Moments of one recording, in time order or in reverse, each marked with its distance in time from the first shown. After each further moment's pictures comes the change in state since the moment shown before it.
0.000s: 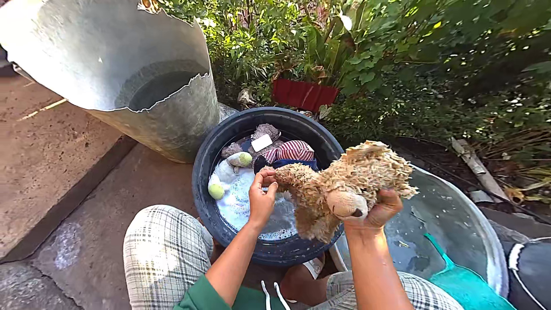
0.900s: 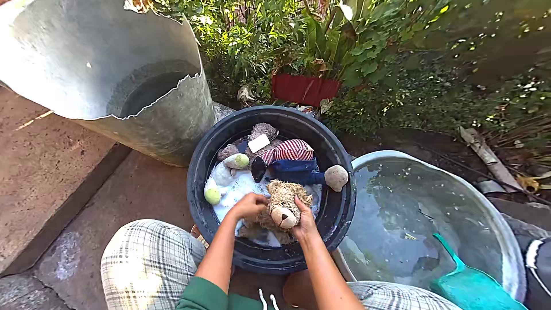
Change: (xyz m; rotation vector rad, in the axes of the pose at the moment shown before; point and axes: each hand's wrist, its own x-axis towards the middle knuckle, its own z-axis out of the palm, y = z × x) left_hand 0.057 -0.058 -0.053 0.637 -0.803 -0.210; right_hand -0.039 0.121 -0.080 -0.309 0.584 0.625
